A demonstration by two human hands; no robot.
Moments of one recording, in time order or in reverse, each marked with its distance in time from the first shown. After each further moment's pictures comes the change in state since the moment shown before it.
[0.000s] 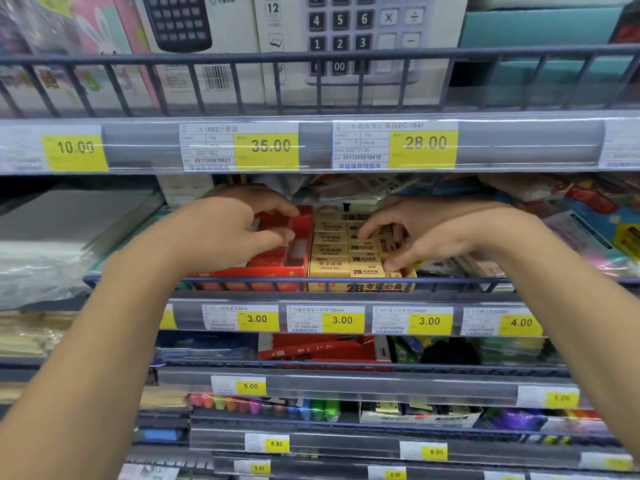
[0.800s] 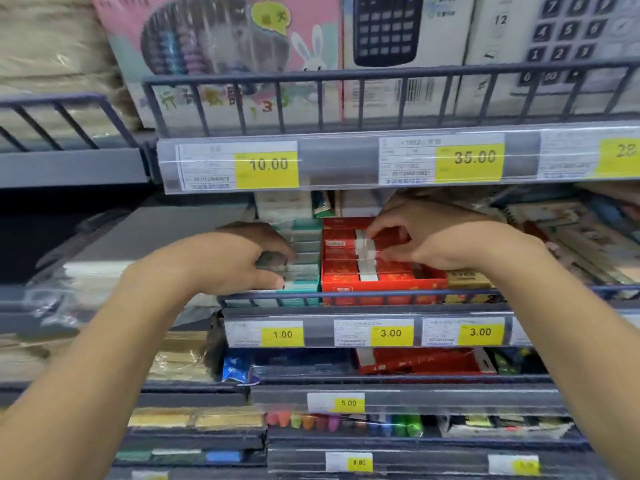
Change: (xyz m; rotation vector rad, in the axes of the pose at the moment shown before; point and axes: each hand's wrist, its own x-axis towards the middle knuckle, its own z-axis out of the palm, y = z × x) left_hand -0.042 -0.151 -0.038 0.178 -0.301 0.016; right_hand 0.079 -0.137 0.016 -0.025 0.230 0.010
